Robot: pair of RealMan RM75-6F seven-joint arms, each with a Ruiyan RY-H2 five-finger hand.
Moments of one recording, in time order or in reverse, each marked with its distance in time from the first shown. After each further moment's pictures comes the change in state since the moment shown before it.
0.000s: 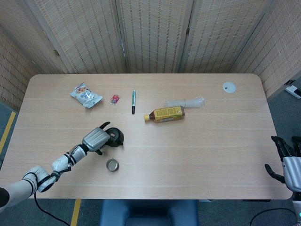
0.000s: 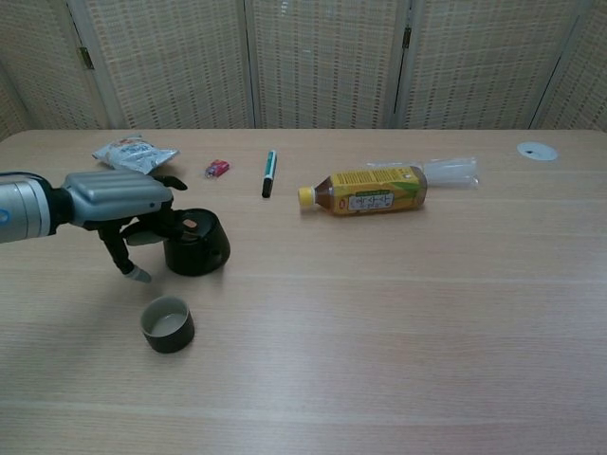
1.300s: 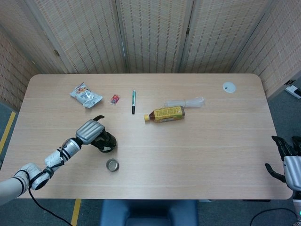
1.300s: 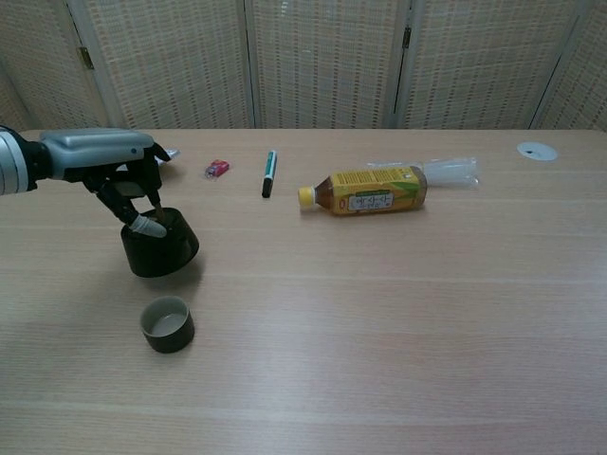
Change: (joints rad) left arm -0.009 0.130 -0.050 -0.149 -0.082 -0.003 -0.068; right arm 0.006 -0.017 0.006 0.036 0.011 -0.014 0.030
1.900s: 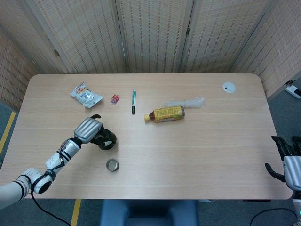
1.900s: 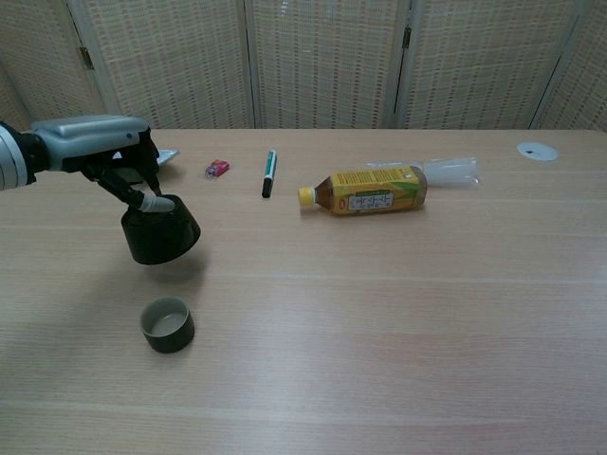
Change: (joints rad) left arm 0.046 0.001 -0.069 -0.077 -0.105 0.026 0.155; right arm 0.003 -0.005 0.000 0.012 0.000 -0.004 0.014
